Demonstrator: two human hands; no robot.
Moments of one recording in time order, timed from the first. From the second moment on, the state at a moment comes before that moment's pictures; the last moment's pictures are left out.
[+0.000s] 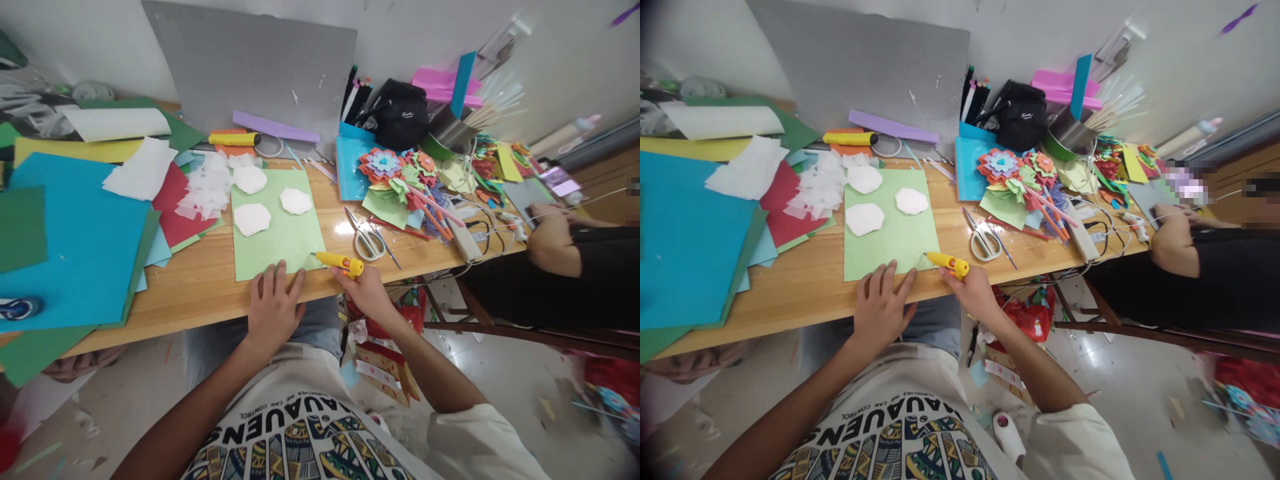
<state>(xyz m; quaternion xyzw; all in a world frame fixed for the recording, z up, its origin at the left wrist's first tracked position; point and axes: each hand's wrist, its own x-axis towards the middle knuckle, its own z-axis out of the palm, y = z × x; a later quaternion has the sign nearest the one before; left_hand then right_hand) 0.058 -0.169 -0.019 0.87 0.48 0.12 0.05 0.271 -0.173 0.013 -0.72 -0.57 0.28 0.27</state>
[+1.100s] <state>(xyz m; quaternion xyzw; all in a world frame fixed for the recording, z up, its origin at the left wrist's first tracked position) 0.057 -0.169 -0.018 0.86 0.48 0.13 0.05 0.293 -0.141 -0.012 -0.75 -0.52 0.12 0.38</state>
